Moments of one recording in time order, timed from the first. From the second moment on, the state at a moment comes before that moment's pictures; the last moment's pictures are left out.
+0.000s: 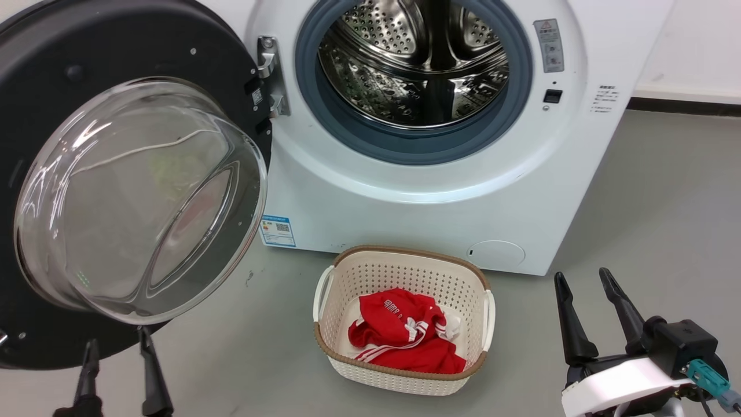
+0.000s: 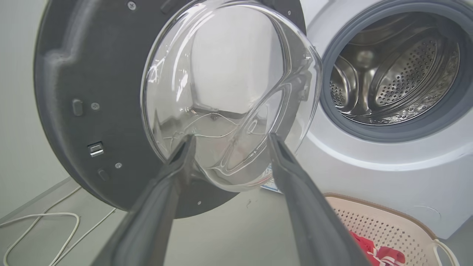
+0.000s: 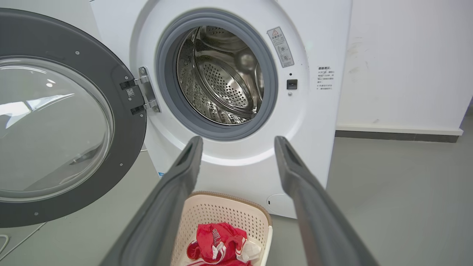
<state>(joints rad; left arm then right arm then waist) 0.19 0.06 0.21 -0.02 -0.11 0.04 -0.26 0.02 -0.05 0.04 0.05 0.17 0.13 -0.17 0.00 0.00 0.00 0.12</state>
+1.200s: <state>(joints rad) 0.04 0.07 0.00 -0.01 -0.01 0.03 -0.26 0.04 -0.05 0.01 0.01 0.08 0.13 -0.16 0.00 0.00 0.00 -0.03</state>
